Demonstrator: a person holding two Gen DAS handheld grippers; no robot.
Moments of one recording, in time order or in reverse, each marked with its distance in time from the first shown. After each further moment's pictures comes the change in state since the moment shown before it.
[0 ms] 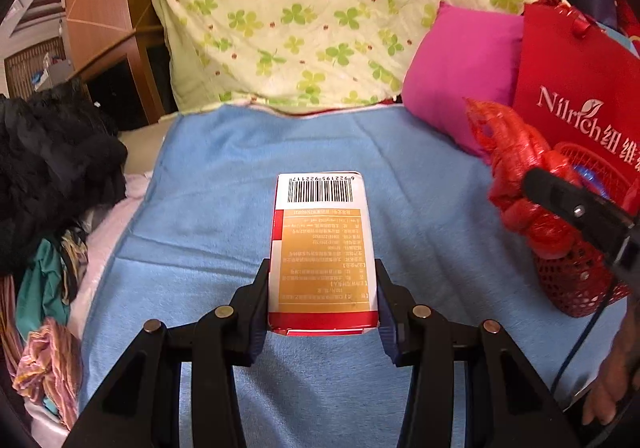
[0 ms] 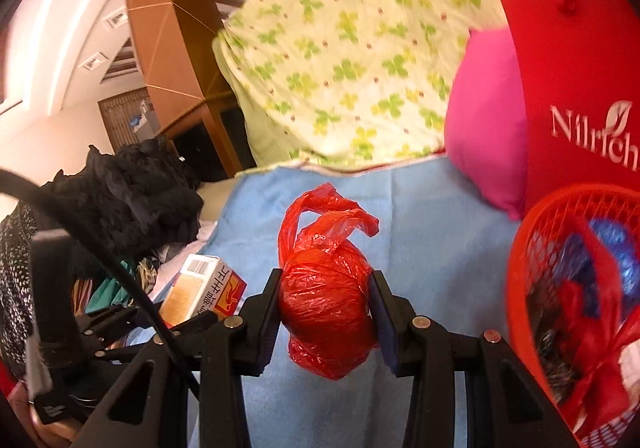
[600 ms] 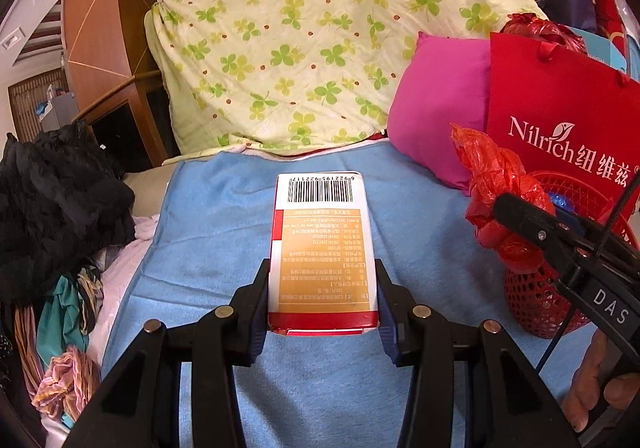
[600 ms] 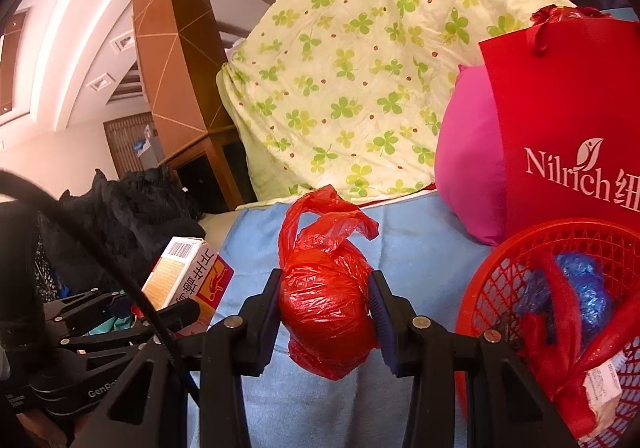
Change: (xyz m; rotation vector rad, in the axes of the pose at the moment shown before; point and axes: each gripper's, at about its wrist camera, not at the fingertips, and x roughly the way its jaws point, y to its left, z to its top) left arm -0.047 -0.036 0.026 0.053 -0.106 0.025; right arm -0.035 -0.019 0.012 0.012 -0.111 0.008
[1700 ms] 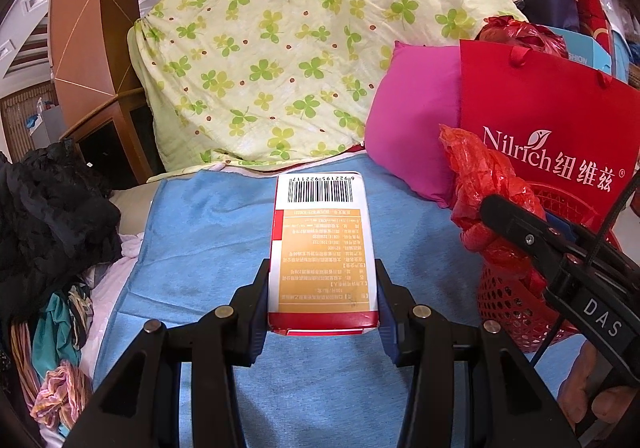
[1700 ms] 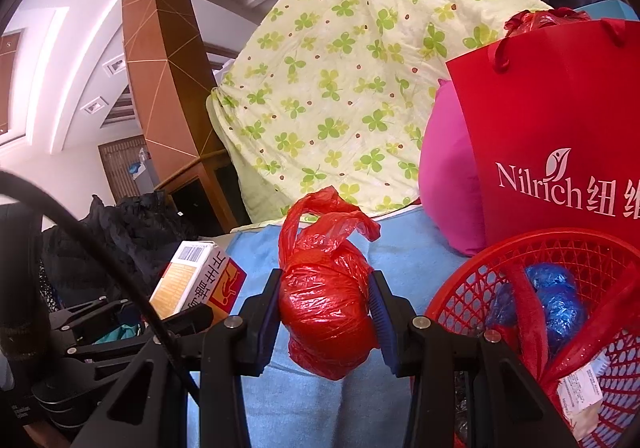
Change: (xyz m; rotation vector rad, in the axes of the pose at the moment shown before) left arm -0.009 -0.032 0.013 0.035 -0.030 -0.040; right arm -0.026 -0.019 0.005 0.040 -0.062 -0.017
